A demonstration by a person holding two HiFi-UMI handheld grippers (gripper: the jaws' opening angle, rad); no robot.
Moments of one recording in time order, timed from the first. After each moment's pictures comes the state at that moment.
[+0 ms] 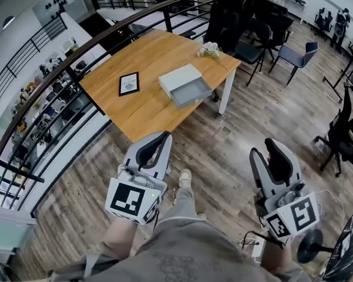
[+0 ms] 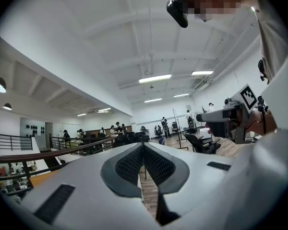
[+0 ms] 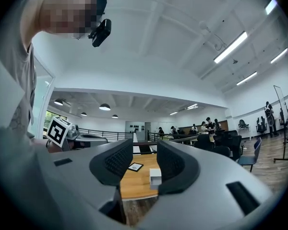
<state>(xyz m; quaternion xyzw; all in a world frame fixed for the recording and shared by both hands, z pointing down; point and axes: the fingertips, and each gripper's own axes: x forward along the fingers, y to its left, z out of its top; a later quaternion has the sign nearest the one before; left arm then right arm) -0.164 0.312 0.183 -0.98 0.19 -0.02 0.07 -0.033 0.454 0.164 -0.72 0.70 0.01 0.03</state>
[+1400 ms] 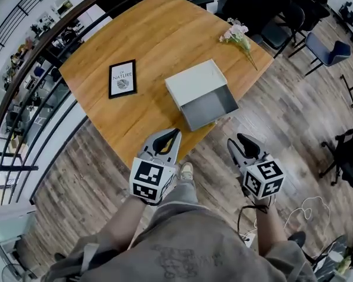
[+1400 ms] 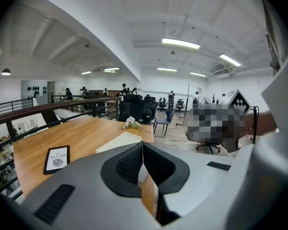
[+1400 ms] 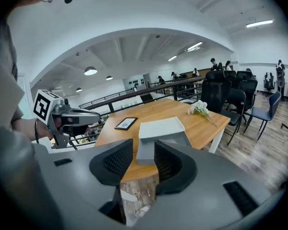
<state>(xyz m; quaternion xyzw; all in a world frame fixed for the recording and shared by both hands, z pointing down) -0.048 0.018 0.391 -0.96 0.19 -0.21 -0.08 0.083 0.115 0.422 -0.66 0.69 -0.28 -0.12</state>
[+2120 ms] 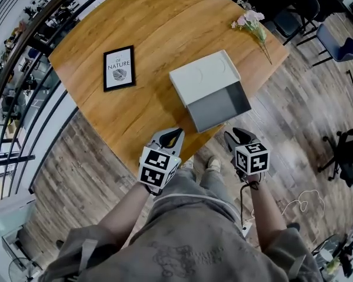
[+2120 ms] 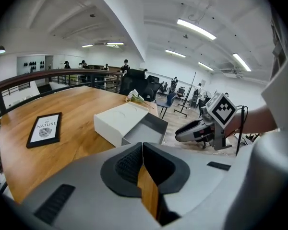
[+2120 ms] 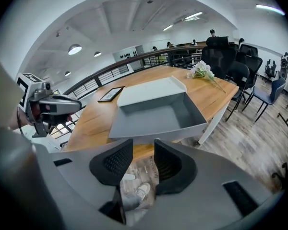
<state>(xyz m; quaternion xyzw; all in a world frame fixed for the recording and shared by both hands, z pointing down) -0.045 -0.020 0.519 -0.92 0.16 -0.31 -0.17 0.099 0.064 0.581 -0.62 0.64 -0.41 -0.21</state>
